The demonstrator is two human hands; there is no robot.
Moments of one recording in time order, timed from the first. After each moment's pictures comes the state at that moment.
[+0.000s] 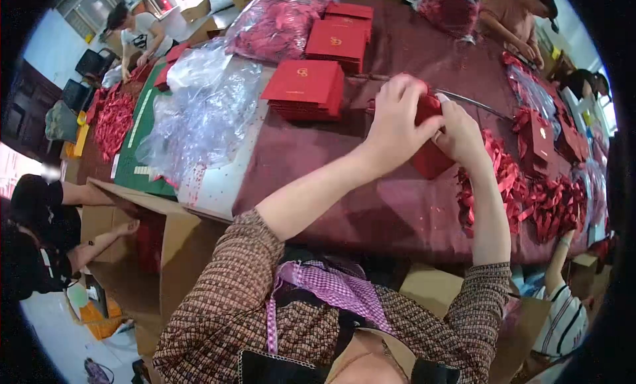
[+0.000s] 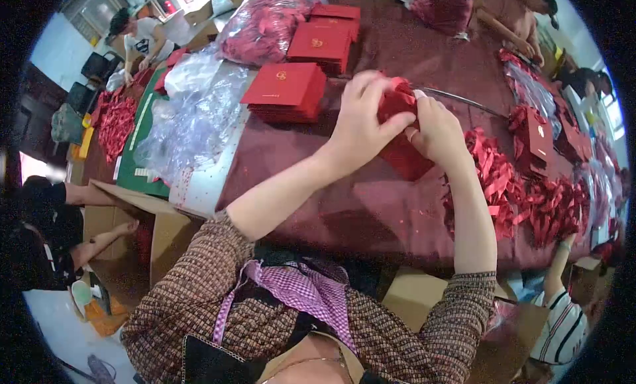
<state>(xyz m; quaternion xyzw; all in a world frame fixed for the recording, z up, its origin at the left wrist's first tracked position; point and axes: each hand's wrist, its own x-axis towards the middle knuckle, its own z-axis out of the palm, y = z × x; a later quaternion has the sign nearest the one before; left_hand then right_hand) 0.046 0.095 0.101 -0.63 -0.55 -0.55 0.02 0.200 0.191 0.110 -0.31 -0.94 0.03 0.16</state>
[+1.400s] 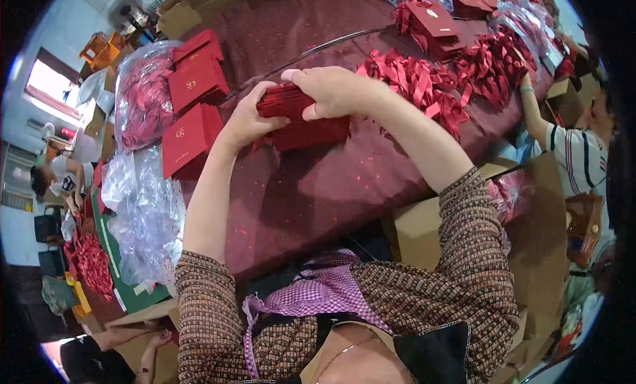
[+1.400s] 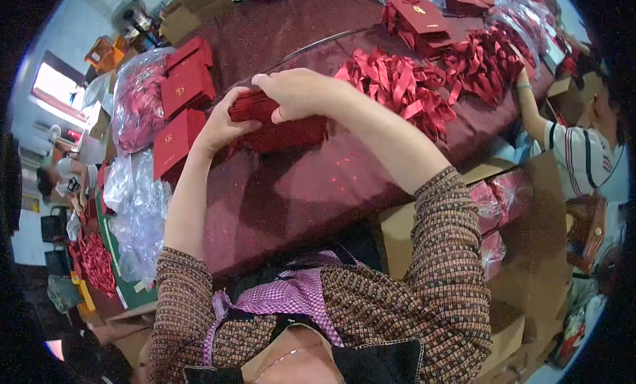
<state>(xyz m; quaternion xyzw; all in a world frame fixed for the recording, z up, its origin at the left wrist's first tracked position) -0.009 0.144 0.079 -0.74 -0.43 -0.35 -0.38 0.212 0.176 0.131 -0.29 -0.94 0.18 0.09</state>
